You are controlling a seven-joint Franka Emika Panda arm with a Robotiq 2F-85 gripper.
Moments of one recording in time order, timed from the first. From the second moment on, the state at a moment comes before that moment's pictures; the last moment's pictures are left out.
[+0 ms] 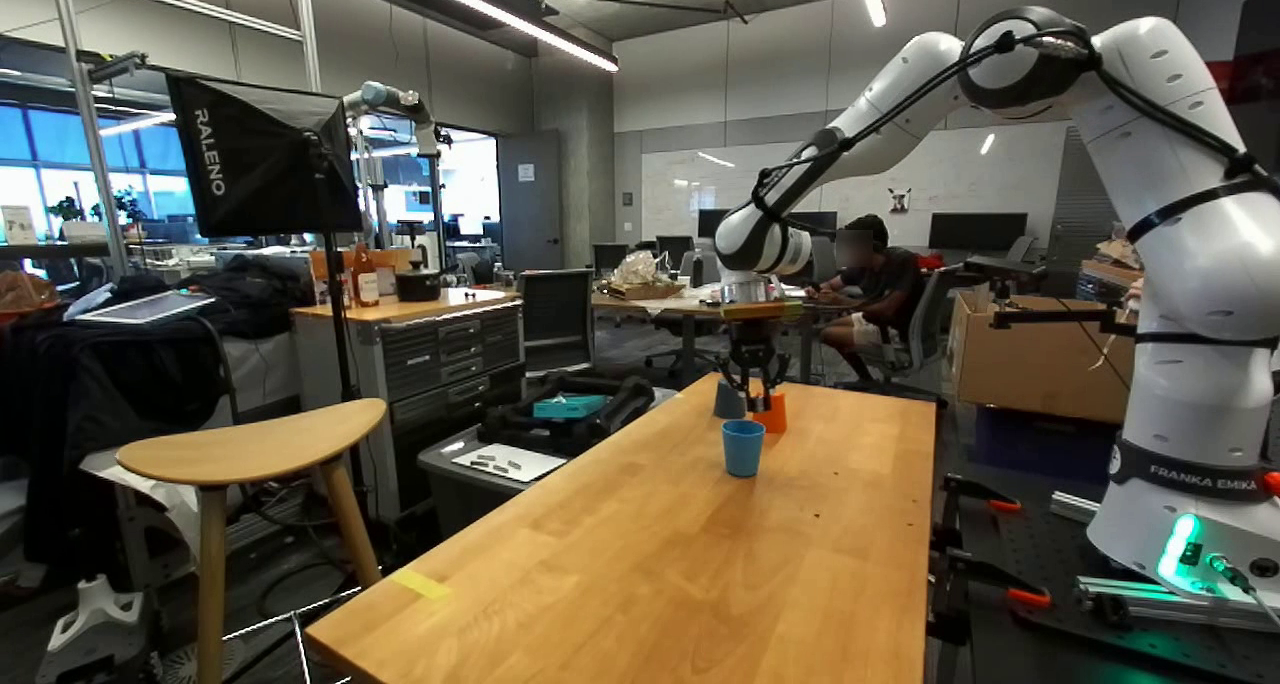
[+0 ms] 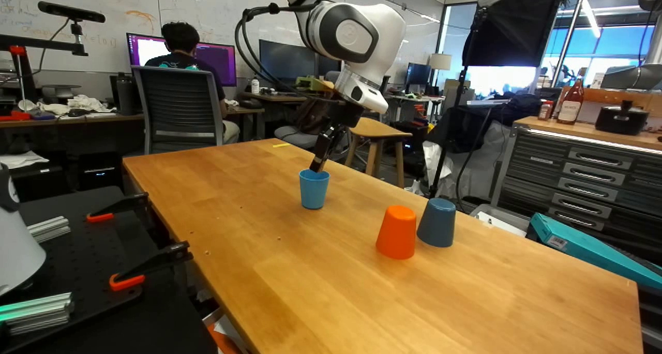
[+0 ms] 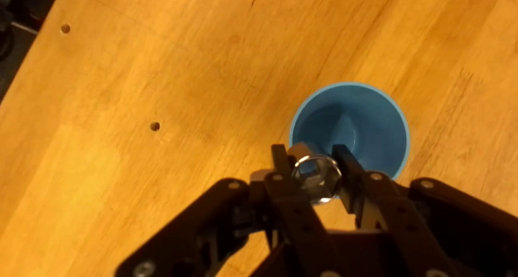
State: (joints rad) arm -0.11 0.44 -0.10 -1.95 0.26 2.07 0.68
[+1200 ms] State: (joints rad) arm -0.08 0.47 -0.10 -1.93 0.27 2.10 0.67
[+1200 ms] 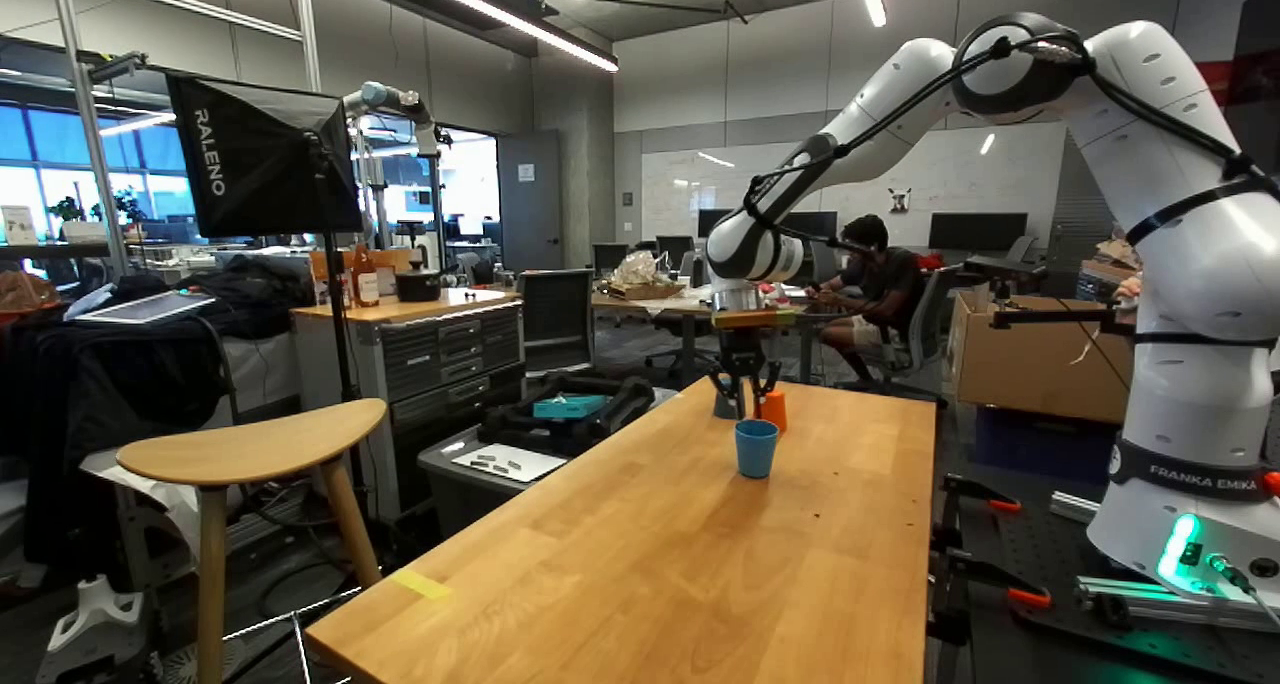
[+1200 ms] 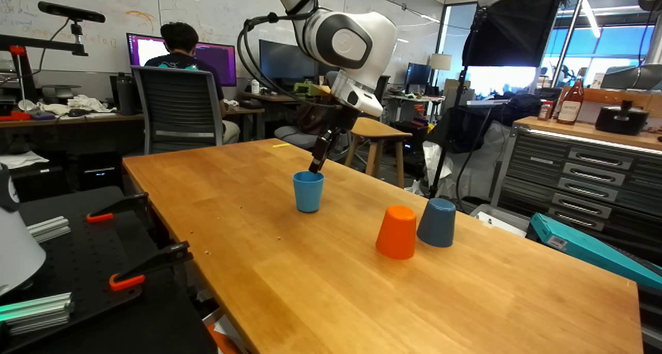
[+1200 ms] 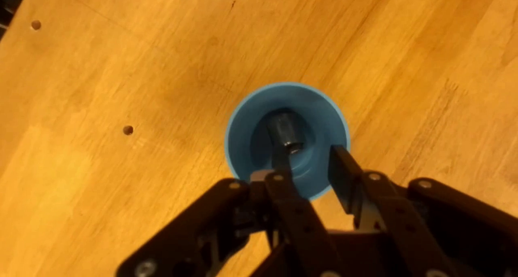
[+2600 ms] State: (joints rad) arm -0.05 0.20 -0.13 -1.99 -0.28 1.96 0.49
